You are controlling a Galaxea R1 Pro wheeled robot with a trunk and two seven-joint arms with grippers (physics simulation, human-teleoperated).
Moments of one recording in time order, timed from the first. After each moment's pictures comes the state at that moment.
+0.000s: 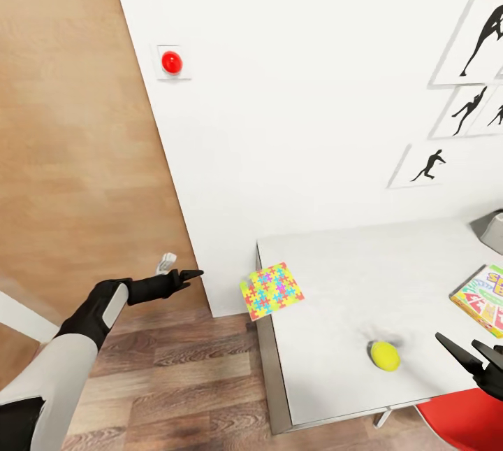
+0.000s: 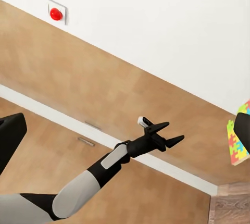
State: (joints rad) left arm -0.84 0.15 0.15 -0.61 0.29 0.76 -0.84; right arm 0.16 -0.44 -0.50 -1.54 -1.15 0.75 1.18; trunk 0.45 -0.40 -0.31
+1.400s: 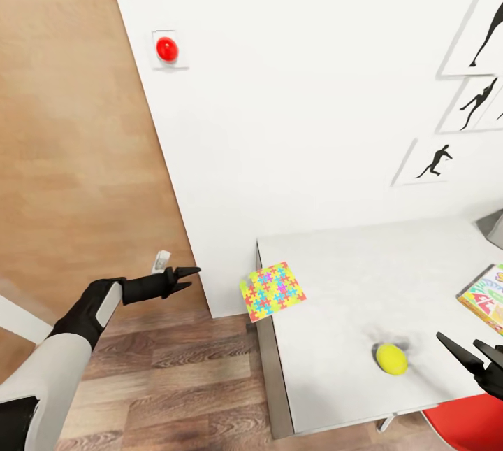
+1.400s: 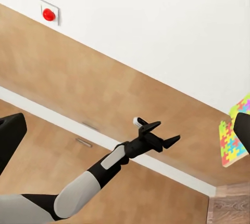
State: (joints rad) left arm -0.84 0.17 0.16 -0.61 0.30 0.85 -0.96; right arm 0.16 -0.44 -0.51 -1.54 -1.15 0.76 1.18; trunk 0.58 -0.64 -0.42
